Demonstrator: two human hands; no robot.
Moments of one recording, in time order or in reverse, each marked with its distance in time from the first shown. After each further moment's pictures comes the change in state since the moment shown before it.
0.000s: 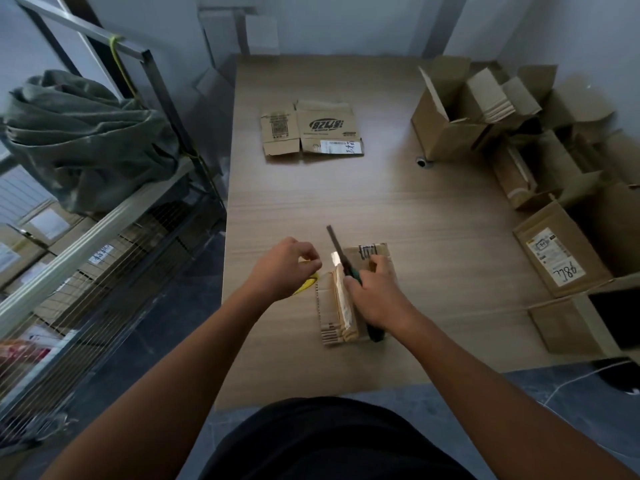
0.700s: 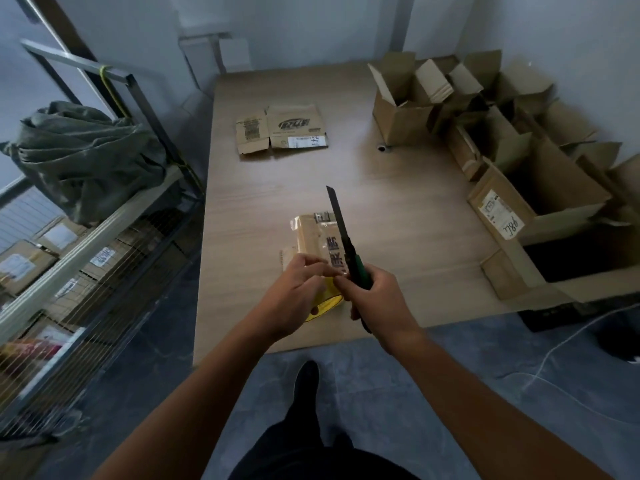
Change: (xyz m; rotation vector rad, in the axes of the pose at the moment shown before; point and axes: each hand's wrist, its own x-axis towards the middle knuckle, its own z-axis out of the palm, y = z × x) left_hand -0.145 0.126 0.069 -0.450 -0.103 0.044; right_hand -0.137 0.085 -0.014 0.851 0.193 -0.171
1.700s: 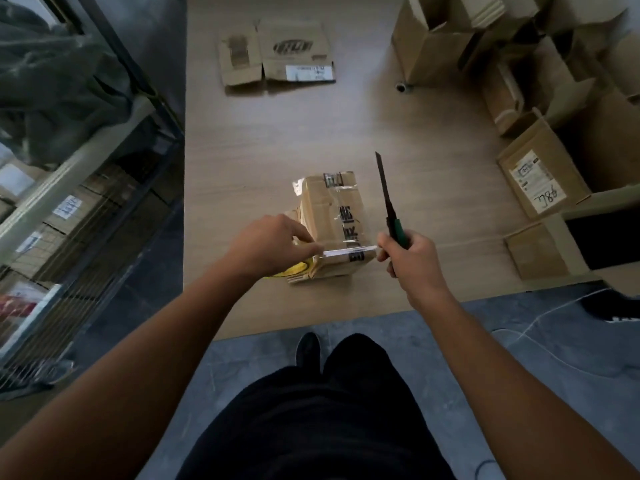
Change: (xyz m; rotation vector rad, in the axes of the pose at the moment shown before) left_hand 0.093 -0.067 -0.054 0.626 -0.071 0.006; right_hand 0.086 0.058 -0.022 -0.070 0.245 0.223
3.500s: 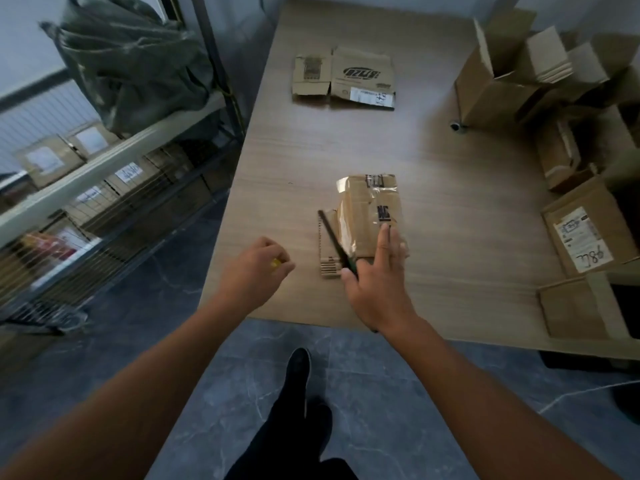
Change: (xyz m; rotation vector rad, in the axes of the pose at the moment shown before) left_hand -0.079 -0.056 0.066 -0.115 0.377 -0.290; right_hand -0.029 0.019 0.058 -1.067 -0.319 -0.581
